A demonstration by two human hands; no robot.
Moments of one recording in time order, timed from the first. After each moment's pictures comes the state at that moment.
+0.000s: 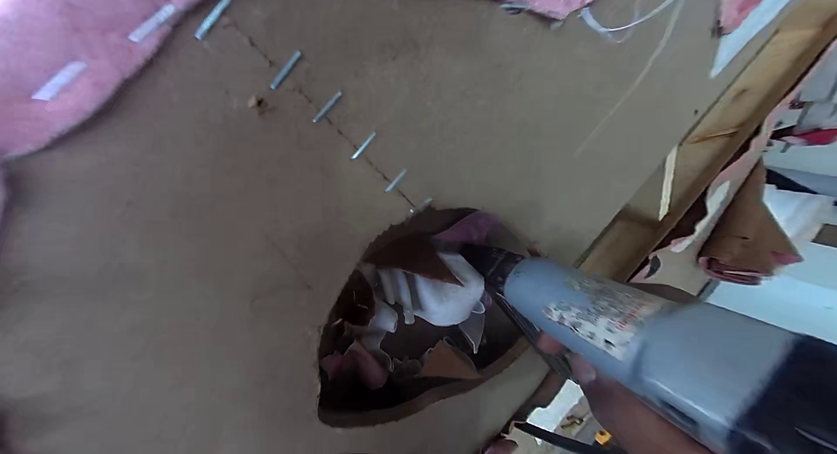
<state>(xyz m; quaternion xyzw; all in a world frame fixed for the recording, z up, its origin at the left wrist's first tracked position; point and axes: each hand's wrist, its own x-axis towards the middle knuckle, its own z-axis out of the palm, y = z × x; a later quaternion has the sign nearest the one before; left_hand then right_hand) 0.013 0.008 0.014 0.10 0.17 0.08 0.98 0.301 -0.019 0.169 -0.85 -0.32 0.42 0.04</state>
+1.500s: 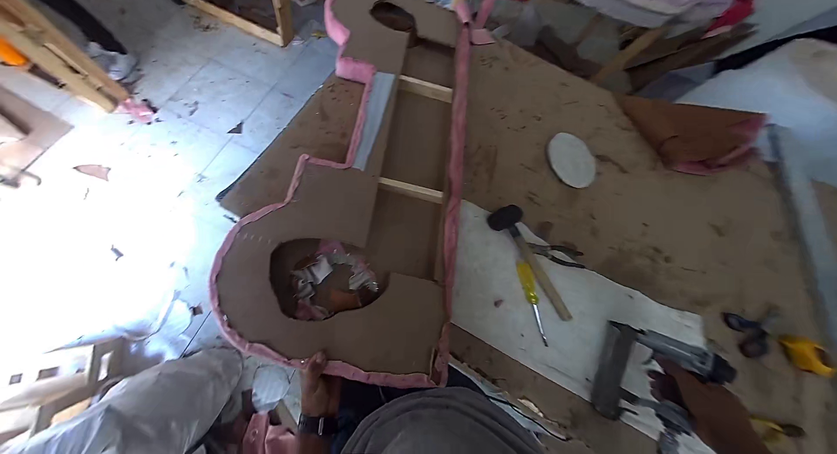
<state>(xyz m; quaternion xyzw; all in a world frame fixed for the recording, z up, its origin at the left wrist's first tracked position) 0.011 -0.023 -0.014 0.21 0.34 0.25 0.88 0.246 -0.655 0.089 -0.82 0.40 0.08 0.40</state>
